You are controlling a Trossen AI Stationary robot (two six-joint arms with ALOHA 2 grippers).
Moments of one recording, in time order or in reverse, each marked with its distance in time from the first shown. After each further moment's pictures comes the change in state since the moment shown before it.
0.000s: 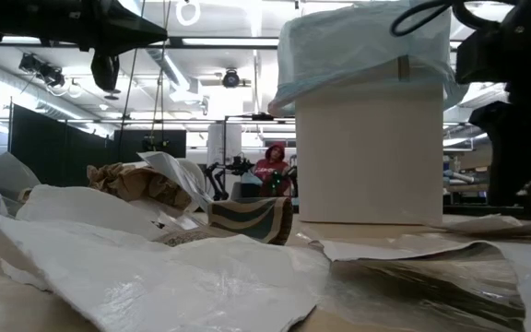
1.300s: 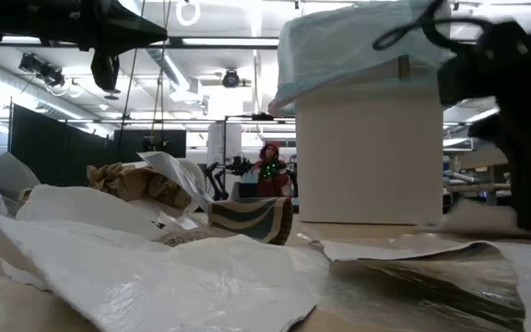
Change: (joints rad) left arm 0.000 0.000 0.001 -0.002 0.000 0.002; right arm -0.042 0.128 0.140 -0.113 -0.136 0.074
